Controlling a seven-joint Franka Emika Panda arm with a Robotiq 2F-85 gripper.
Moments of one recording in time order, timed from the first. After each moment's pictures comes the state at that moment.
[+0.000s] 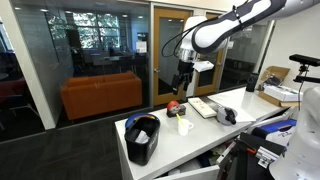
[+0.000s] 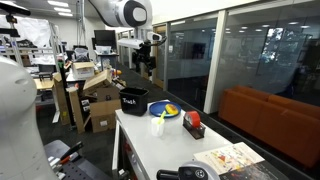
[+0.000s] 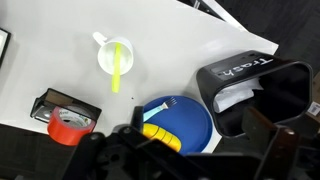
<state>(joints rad) 0.02 -0.16 0.00 -2.31 0.08 2.27 0.09</state>
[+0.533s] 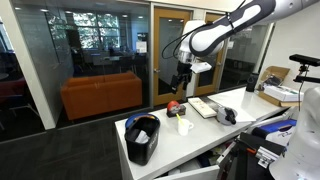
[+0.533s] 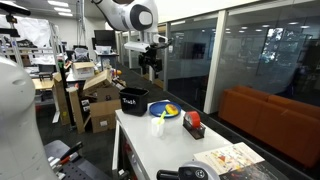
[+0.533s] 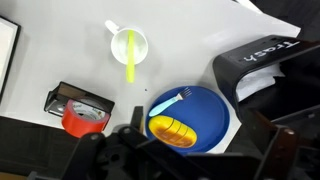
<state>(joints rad) -0.01 -0.10 -0.02 -2.28 0.05 2.31 0.09</state>
